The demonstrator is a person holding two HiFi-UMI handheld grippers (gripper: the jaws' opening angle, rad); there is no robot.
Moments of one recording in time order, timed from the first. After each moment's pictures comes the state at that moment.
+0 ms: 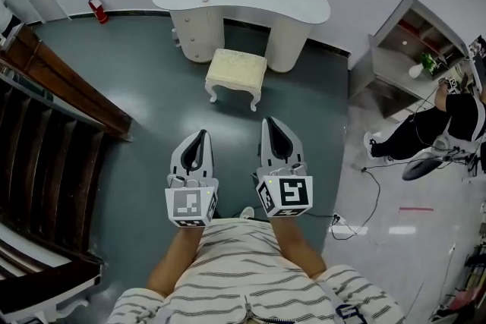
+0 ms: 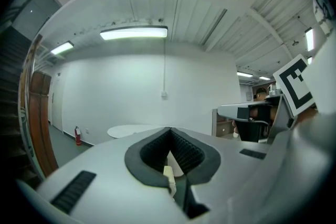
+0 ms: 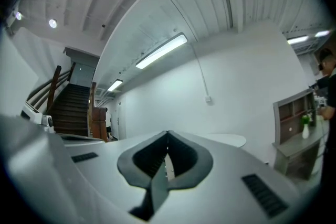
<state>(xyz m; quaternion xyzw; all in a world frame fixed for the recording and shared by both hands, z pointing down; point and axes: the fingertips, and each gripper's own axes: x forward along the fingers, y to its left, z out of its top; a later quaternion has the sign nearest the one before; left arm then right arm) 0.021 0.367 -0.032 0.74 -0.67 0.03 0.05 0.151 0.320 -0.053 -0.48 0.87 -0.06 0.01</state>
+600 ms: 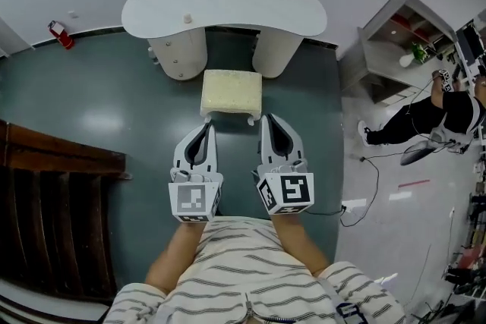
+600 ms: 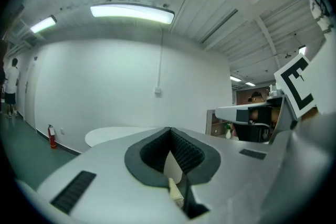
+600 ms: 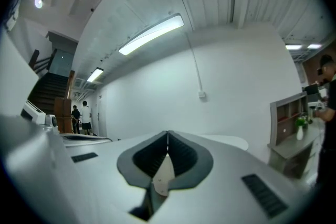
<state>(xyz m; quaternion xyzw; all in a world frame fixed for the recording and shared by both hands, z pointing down) -0.123 0.090 -0.019 0.81 -0.59 0.03 0.07 0.000 0.072 -0.042 -0.56 0.83 -0.07 -0.01</state>
